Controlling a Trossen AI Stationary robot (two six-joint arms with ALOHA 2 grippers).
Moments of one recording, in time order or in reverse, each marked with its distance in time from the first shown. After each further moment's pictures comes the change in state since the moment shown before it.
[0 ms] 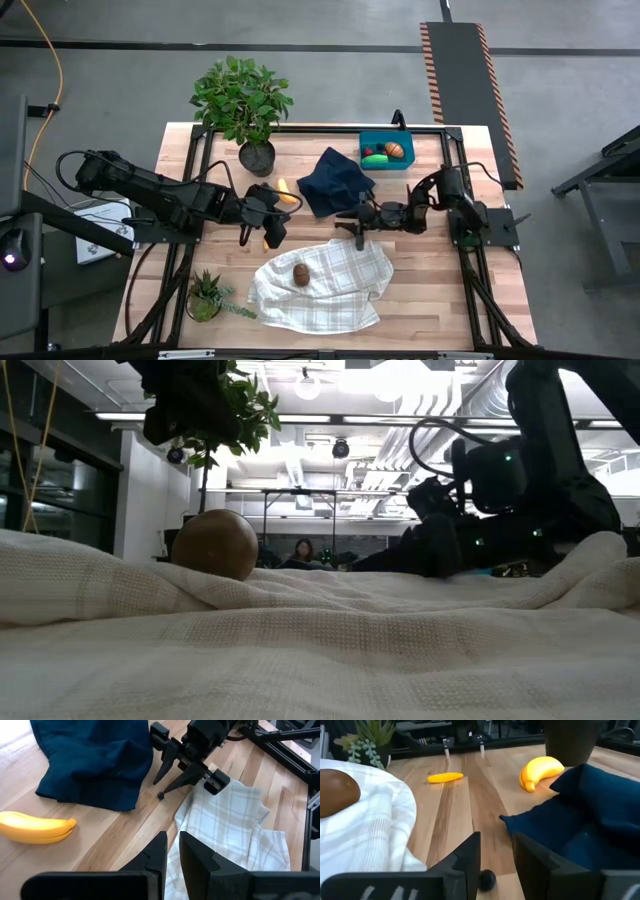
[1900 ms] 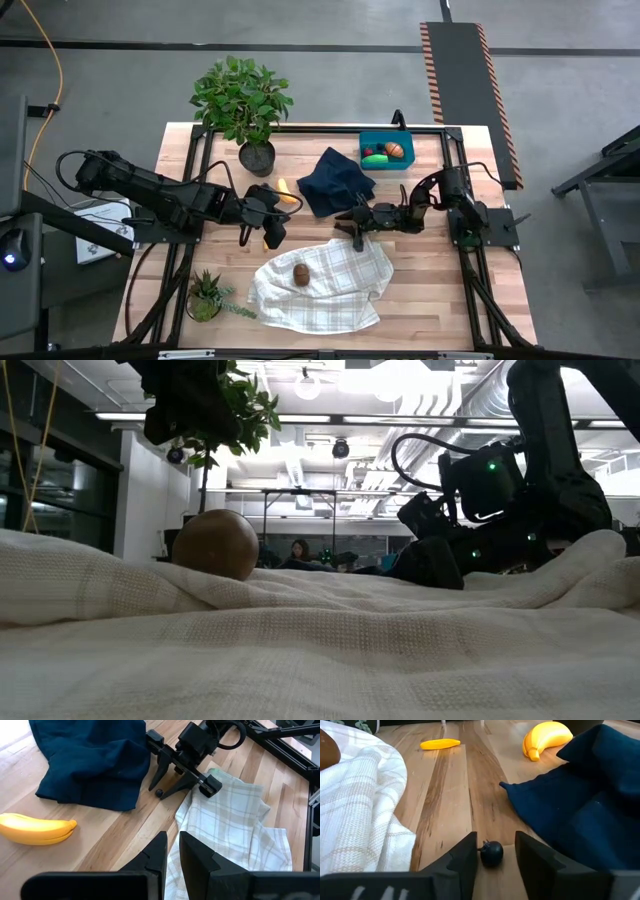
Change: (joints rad) left arm 0.000 0.000 0.000 -0.002 0.003 0.015; right arm 0.001 -0.001 0.018 -0.215 -0.019 -0.007
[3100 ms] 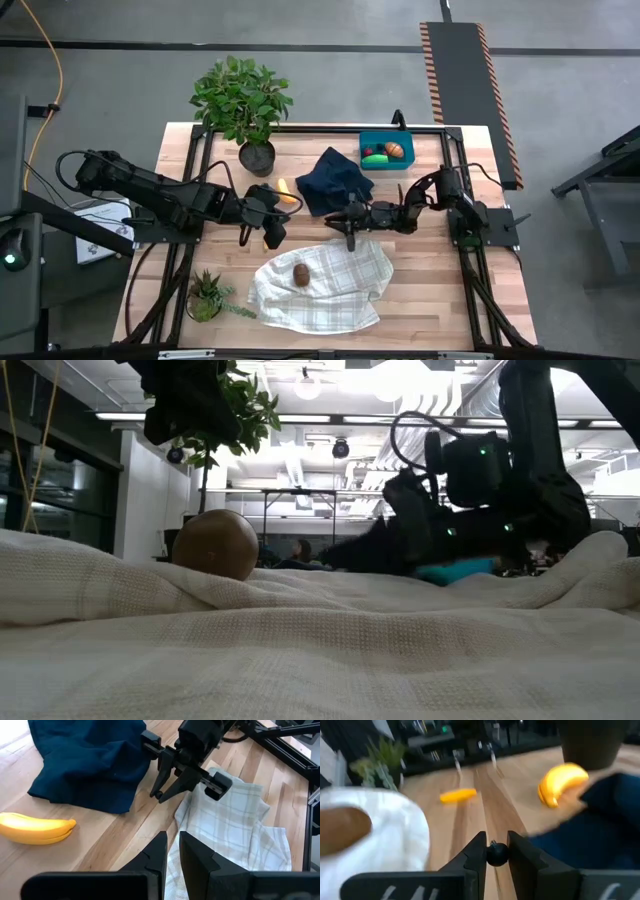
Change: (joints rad) left arm 0.000 0.000 0.000 -0.001 0.005 0.002; right arm 0.000 0.006 0.100 0.141 -0.035 0.100
